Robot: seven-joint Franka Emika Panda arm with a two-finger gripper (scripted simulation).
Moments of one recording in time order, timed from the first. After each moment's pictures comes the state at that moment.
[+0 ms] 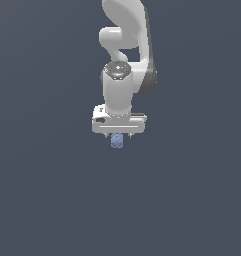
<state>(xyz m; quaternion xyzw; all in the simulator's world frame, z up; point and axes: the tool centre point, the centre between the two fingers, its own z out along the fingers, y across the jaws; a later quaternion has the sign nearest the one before) -0.015 -0.007 0.156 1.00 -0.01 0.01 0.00</state>
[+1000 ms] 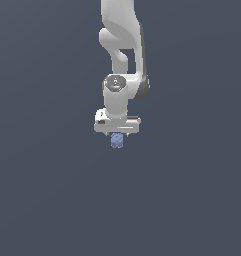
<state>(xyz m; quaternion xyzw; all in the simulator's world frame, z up) -0.068 -0.014 0.089 1.00 -0.01 0.00 0.00</state>
